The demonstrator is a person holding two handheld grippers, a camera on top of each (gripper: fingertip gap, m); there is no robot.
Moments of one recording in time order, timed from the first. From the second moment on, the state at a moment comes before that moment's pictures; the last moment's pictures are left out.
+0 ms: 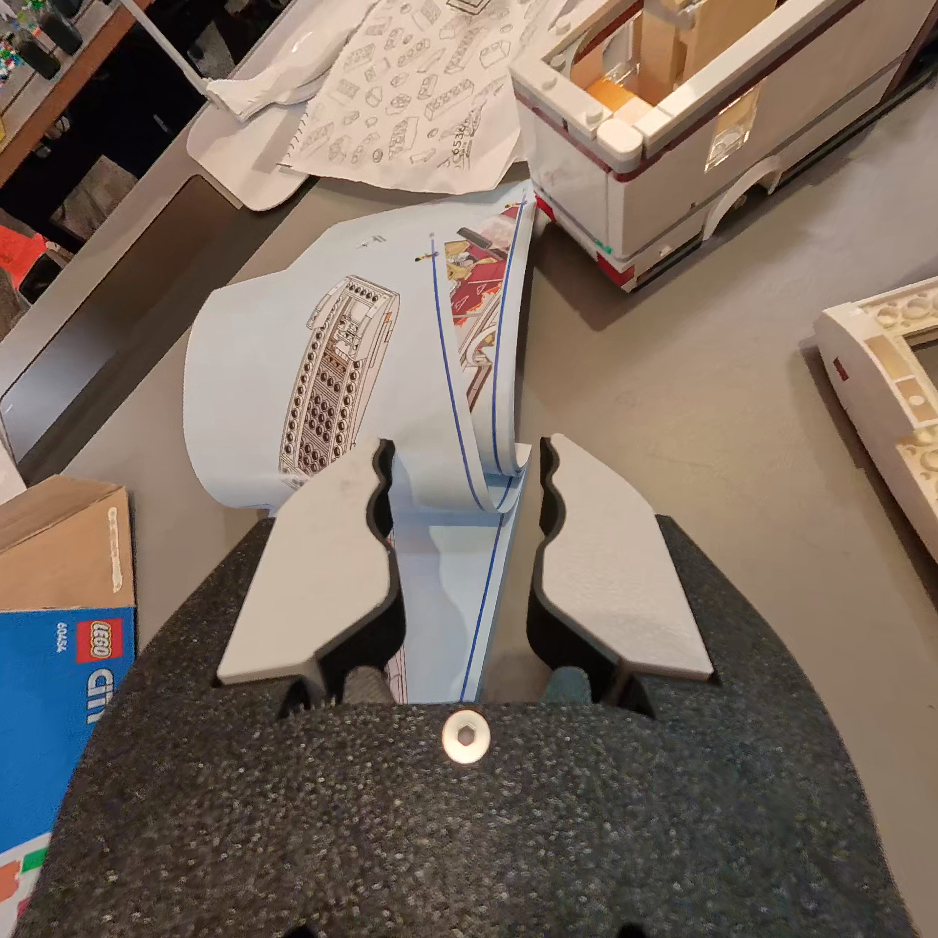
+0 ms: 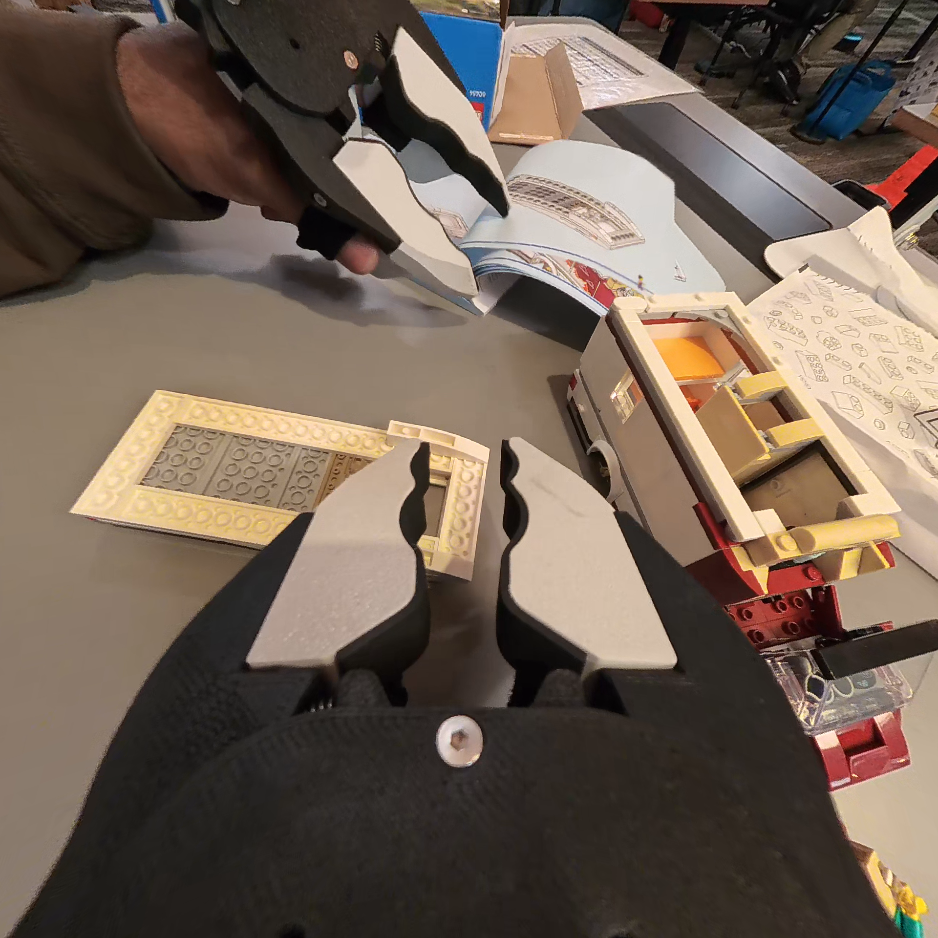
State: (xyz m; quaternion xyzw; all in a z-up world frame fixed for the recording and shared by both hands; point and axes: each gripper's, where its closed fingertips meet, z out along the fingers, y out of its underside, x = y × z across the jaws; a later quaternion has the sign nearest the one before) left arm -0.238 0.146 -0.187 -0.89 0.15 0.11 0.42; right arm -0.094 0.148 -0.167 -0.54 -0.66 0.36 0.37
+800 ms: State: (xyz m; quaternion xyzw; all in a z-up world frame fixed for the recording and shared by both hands) left arm -0.265 0.119 -0.184 -0.89 -0.02 0.13 0.44; right arm -0.094 0.140 -0.165 -0.53 -0.67 0.36 0.38
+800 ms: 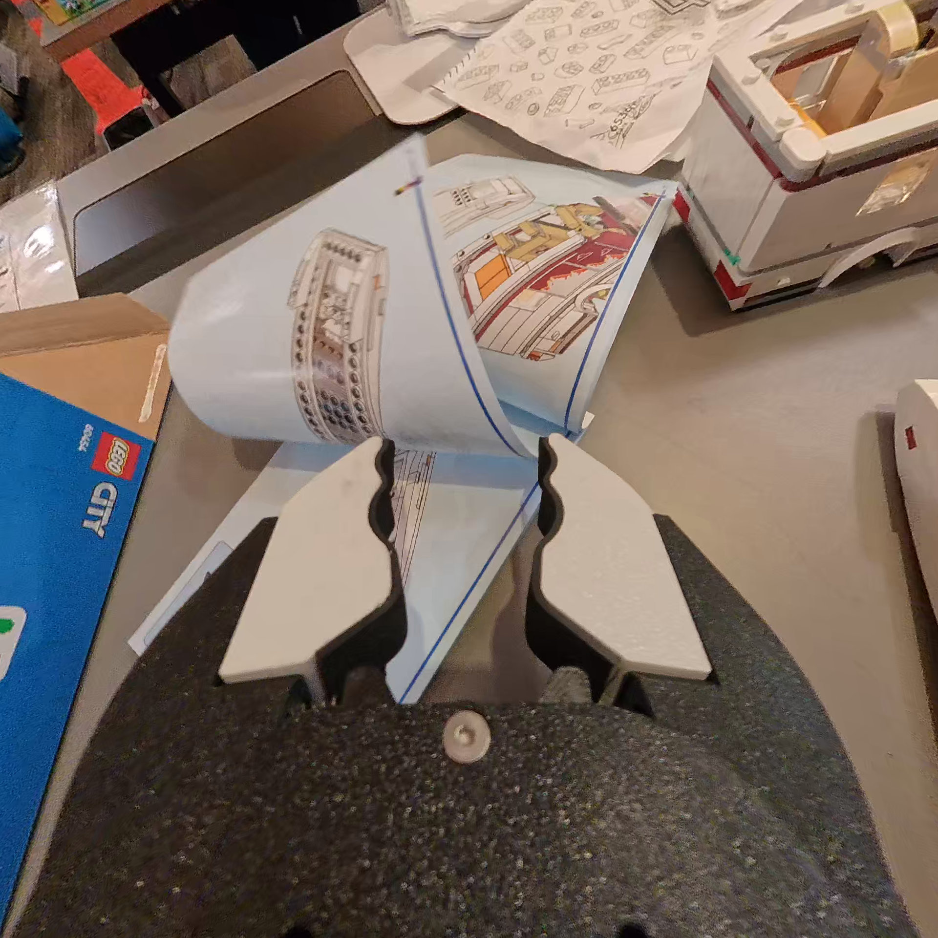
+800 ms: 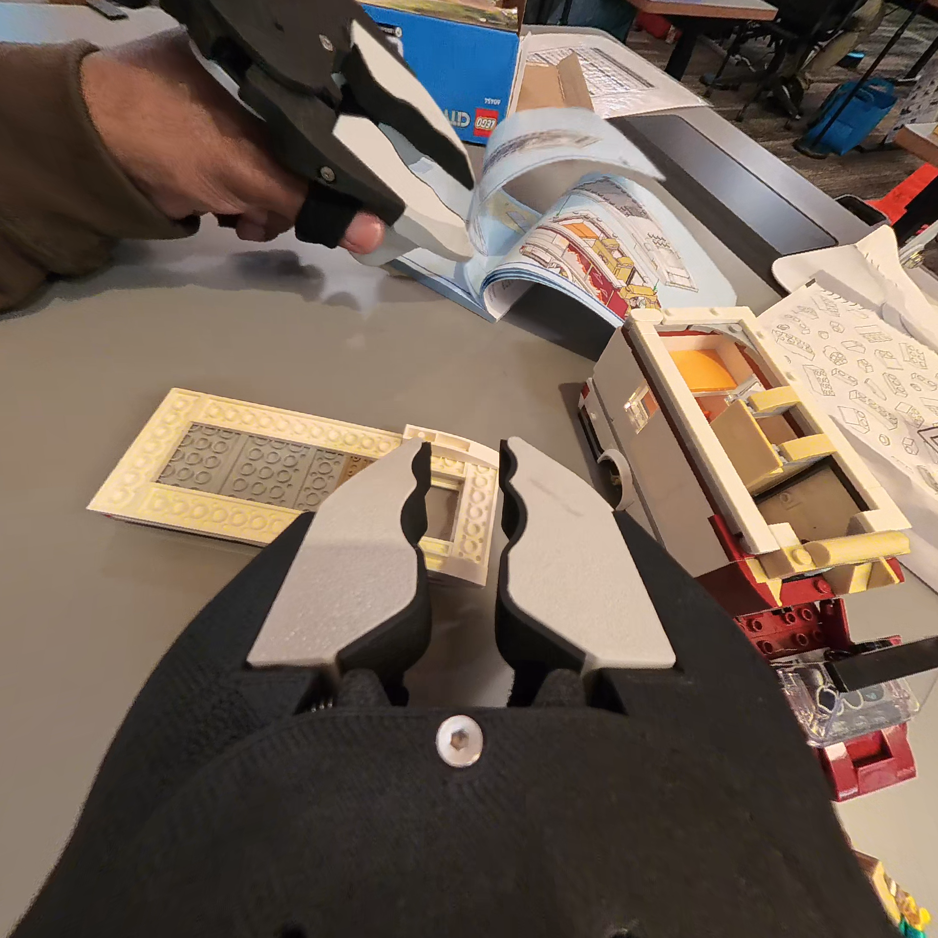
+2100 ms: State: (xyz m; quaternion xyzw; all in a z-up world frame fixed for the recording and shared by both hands) left arm -0.218 0.069 -0.127 -0.85 0.05 0.03 0.52; right arm -0.086 0.139 -0.172 -0.53 -0.70 0.34 0.32
